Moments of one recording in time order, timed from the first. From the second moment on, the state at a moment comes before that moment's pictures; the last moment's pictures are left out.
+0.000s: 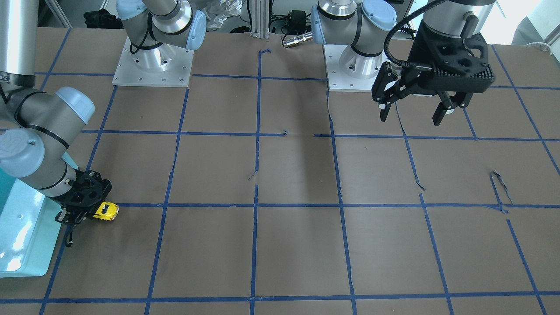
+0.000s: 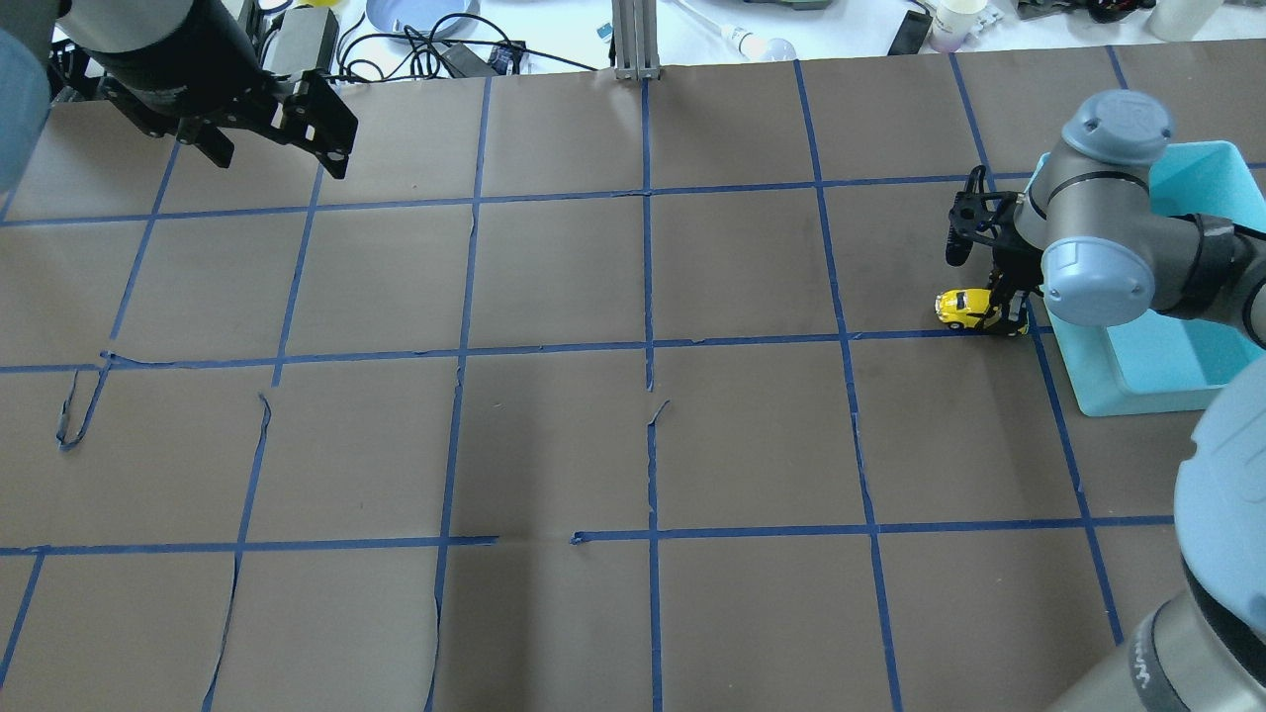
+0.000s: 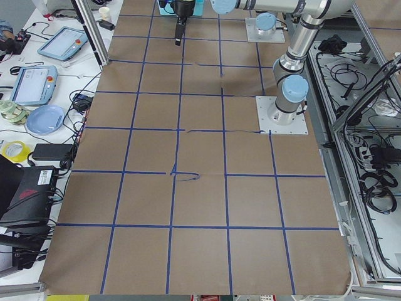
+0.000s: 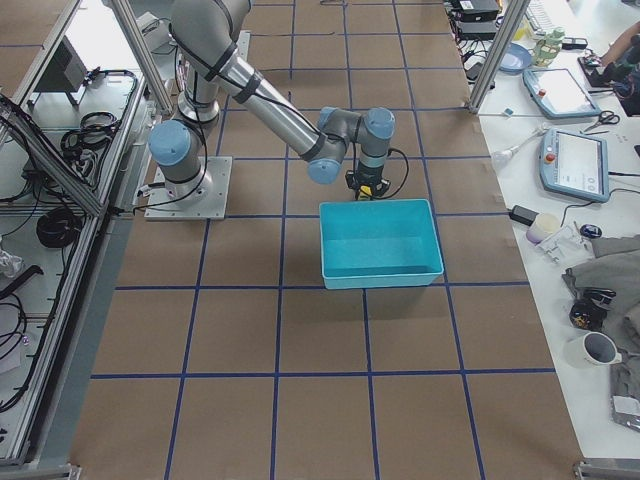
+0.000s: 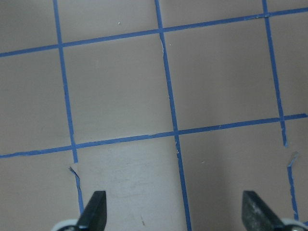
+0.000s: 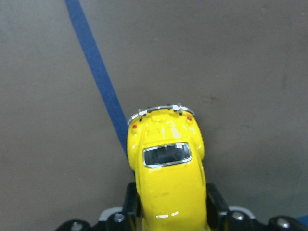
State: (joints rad) left arm -1.54 -1.58 -1.48 -1.47 1.61 0.15; right arm 1.27 -1.15 1.87 -2.28 -1.61 -1.53
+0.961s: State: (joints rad) left arm -1.55 -1.61 -1.46 -1.46 1.58 0.09; right arm 1.21 -1.21 1.38 -1.78 -1.63 -1.62
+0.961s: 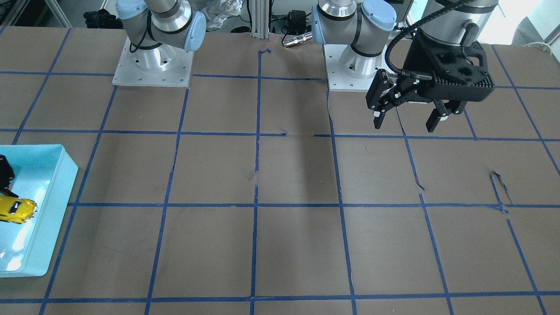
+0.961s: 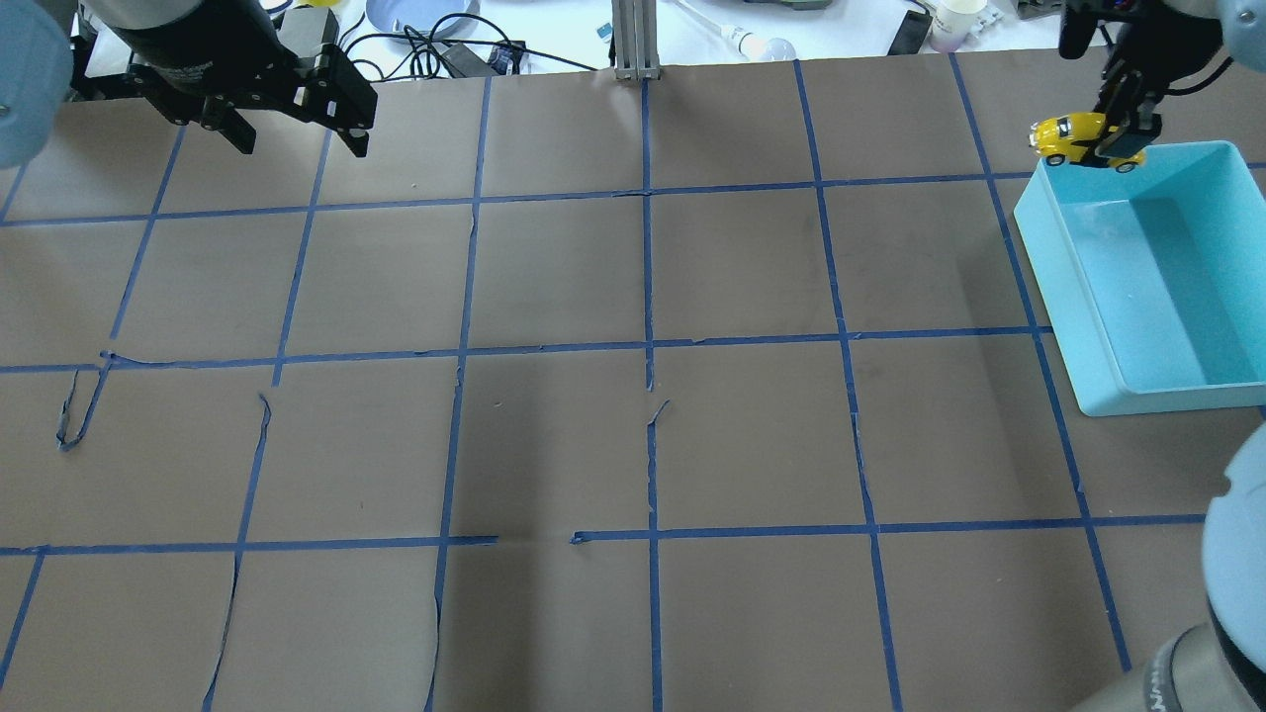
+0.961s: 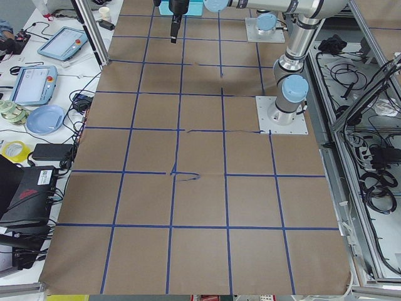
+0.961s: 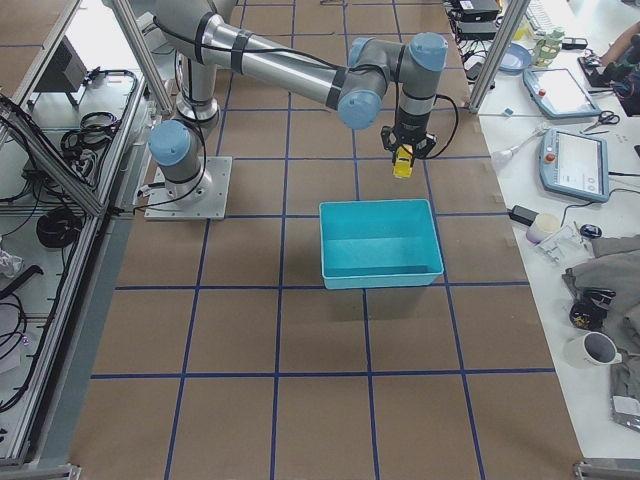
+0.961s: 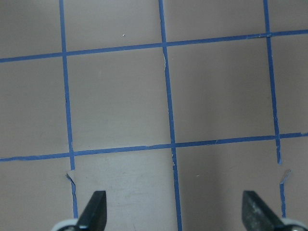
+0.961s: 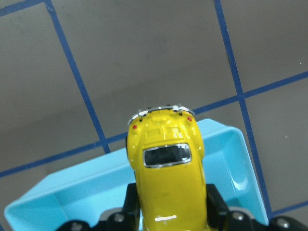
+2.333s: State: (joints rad) left arm -1.54 -1.60 -1.47 -1.46 1.58 0.11; right arm 1.01 -1.08 1.65 -2.10 -1.63 -1.85
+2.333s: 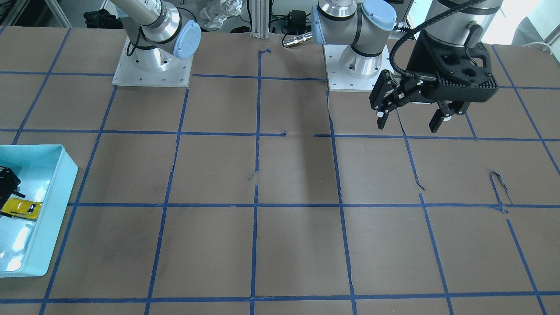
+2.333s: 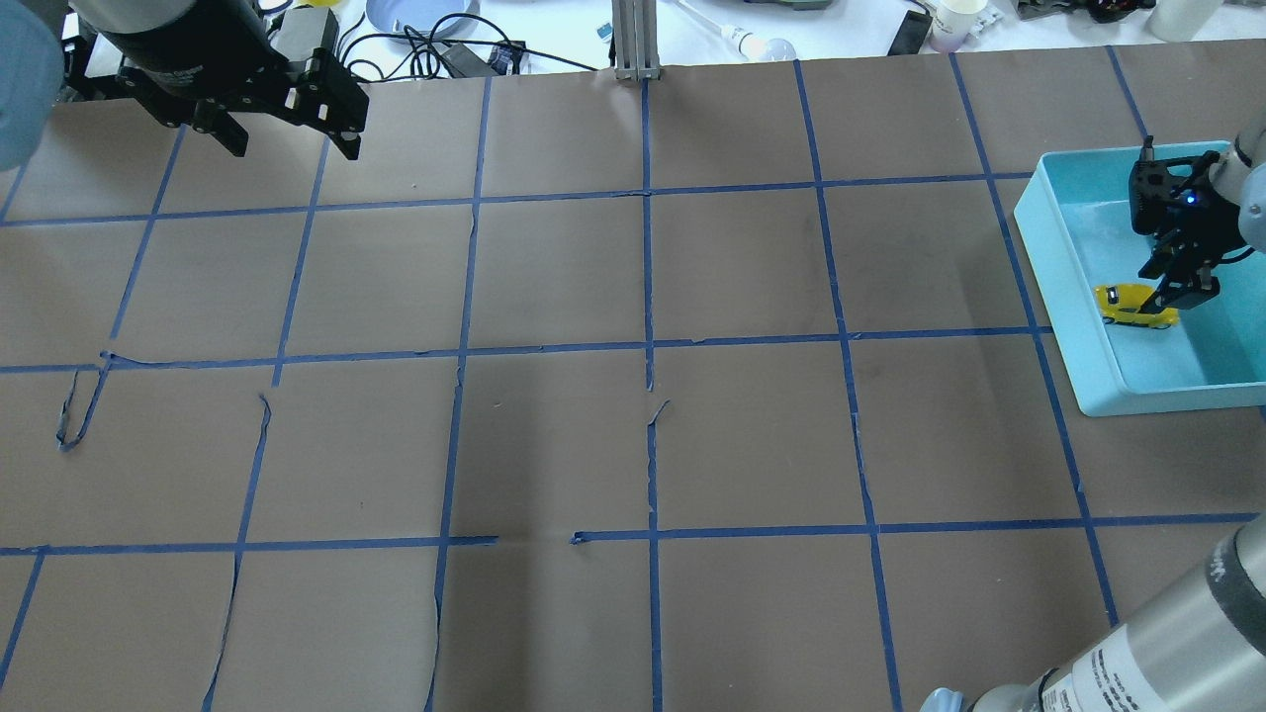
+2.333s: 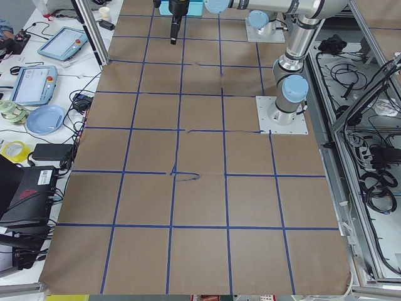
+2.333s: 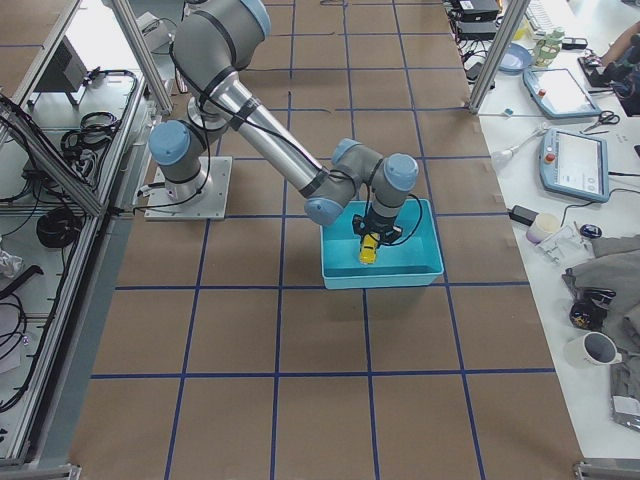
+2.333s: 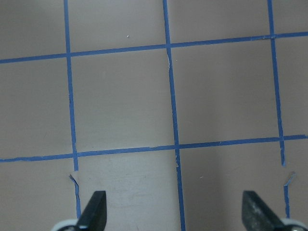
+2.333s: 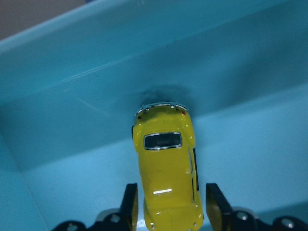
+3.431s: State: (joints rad) left arm -1.53 -1.60 -1.48 -1.46 1.58 0.11; right arm 1.16 -1.38 1.63 -1.91 -1.63 -0.92
